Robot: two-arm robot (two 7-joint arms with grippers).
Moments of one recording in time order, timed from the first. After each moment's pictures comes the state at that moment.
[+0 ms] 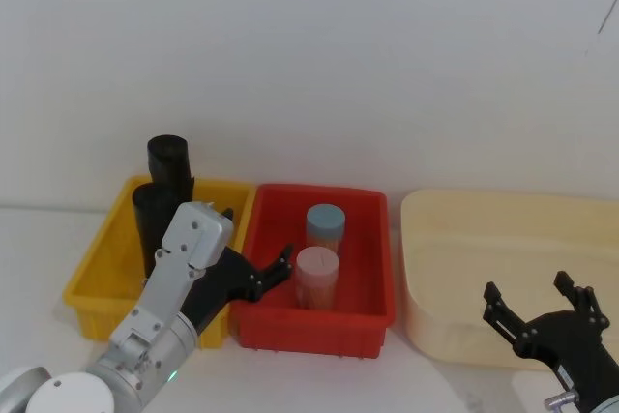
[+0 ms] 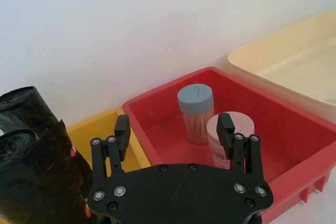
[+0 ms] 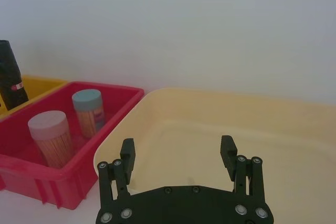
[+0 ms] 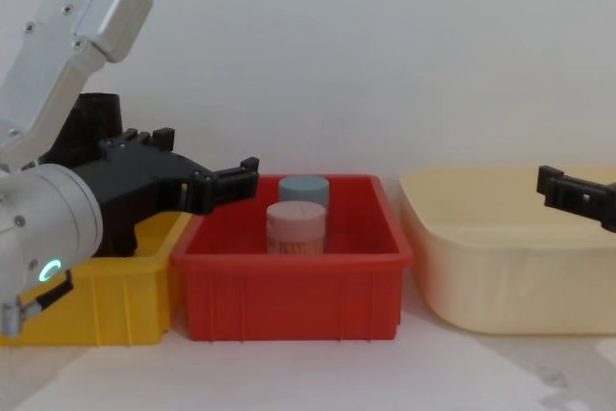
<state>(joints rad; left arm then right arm) -0.24 0.38 0.45 -1.63 -0.20 0.01 -0.01 -0.01 0.34 -0.23 -1.77 0.29 0.03 0.07</state>
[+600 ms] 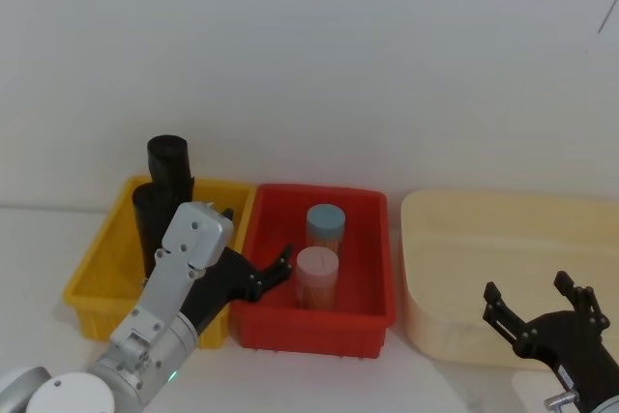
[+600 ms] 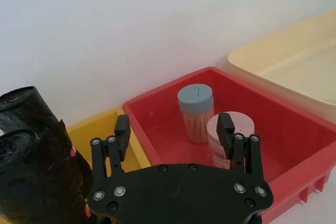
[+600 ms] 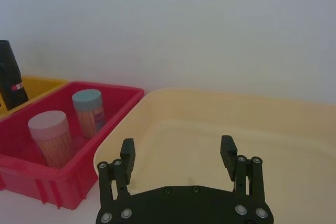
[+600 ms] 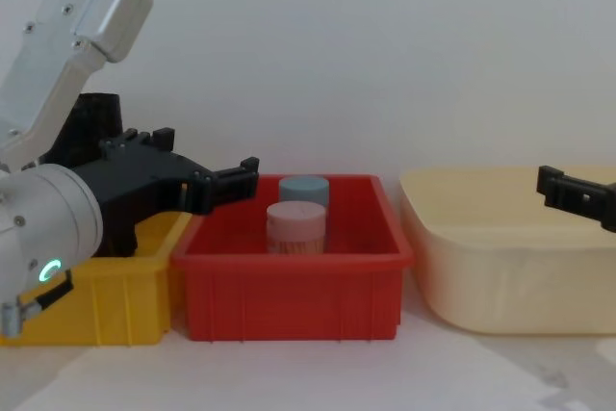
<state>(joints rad) -0.24 0.38 0.45 -1.63 -0.20 0.01 -0.01 -0.01 0.34 -0.23 -1.77 0.29 0.03 0.07</state>
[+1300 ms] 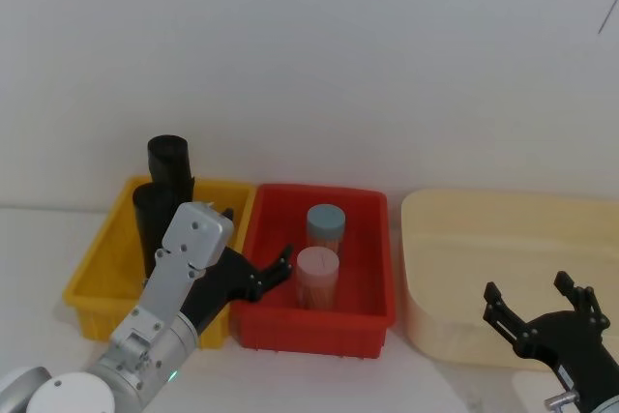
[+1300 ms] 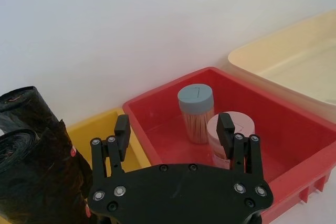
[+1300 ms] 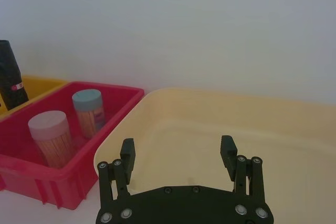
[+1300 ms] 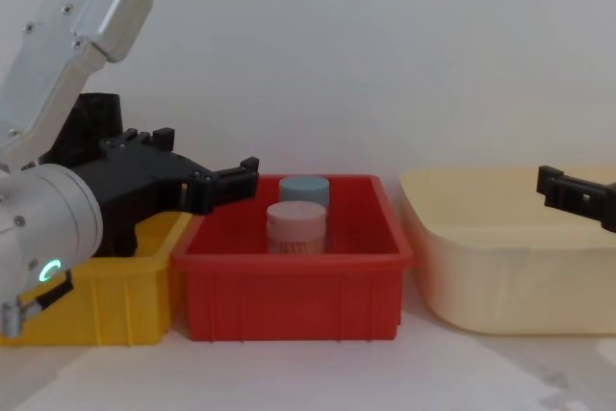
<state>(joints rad) -0.24 0.38 0.45 -1.63 -0.20 0.01 -0.01 -0.01 0.34 -0.23 -1.77 0.29 0.03 0.07</state>
